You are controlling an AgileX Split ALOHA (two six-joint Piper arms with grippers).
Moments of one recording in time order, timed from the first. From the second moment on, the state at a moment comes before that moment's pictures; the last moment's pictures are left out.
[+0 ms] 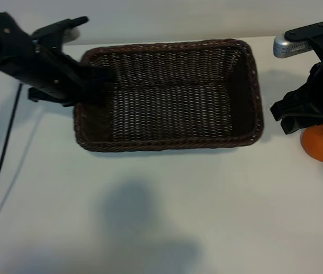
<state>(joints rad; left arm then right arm) -0.24 1.83 -1.21 -0.48 0.60 0.08 0.15 1.54 -1.12 0.13 0.99 -0.08</state>
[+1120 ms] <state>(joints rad) -0.30 1.99 -1.24 -0.43 0.51 0.00 0.15 1.54 -1.12 0.13 1.00 -0.08</state>
